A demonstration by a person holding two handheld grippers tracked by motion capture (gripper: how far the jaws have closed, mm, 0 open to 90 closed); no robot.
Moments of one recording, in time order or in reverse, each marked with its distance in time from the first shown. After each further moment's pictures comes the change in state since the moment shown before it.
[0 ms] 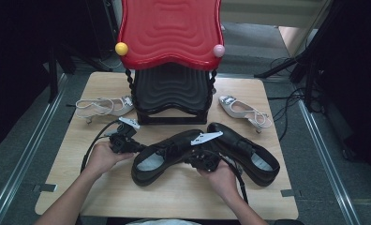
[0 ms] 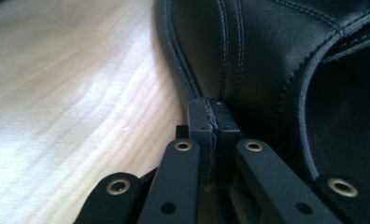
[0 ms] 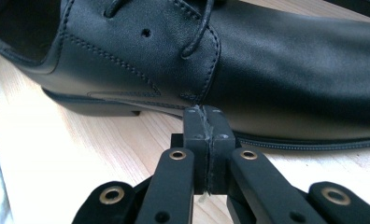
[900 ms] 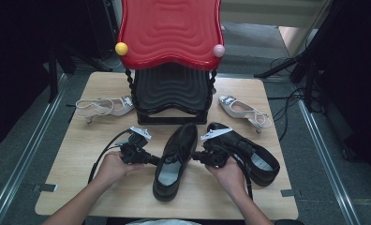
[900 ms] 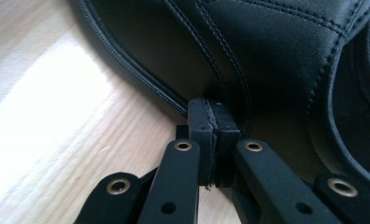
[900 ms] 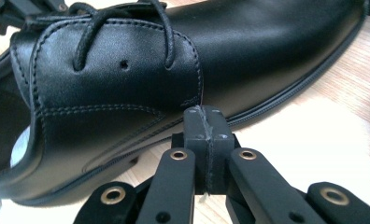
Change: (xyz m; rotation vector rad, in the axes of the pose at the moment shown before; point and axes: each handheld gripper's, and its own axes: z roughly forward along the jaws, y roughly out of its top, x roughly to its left) left arm -0.038 -0.001 0.028 0.028 -0.088 -0.004; right arm -0.022 -0.003 -0.015 0.016 -0.034 0.078
